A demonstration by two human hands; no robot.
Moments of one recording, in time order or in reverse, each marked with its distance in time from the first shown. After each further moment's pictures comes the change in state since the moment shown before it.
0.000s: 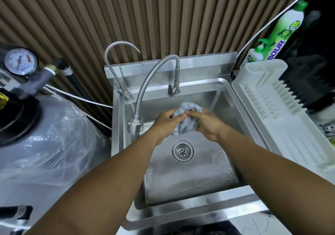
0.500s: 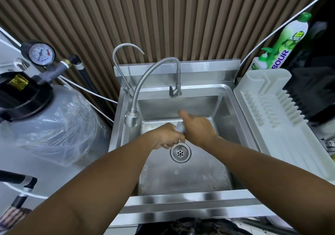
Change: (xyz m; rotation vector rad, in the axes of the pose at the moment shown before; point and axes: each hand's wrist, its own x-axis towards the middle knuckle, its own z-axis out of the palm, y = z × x) left_hand -0.039 0.014 0.038 0.270 -0.114 -0.338; right_hand -0.033 0.003 -0.007 -1.596 0.051 -0.701
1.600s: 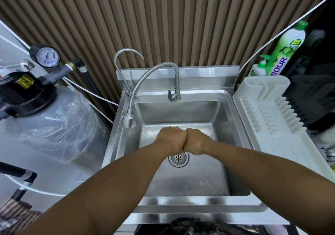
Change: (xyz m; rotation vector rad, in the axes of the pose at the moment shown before) left_hand -0.019 0.032 0.044 1.267 0.295 0.236; right_hand -0.011 0.014 0.008 0.332 -0.490 0.215
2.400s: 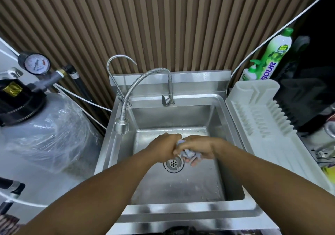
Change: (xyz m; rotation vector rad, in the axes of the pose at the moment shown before) left_hand -0.003 -0.012 0.014 -0.442 0.069 0.058; right_hand -0.022 0.019 -0.025 0.682 -0.410 0.104
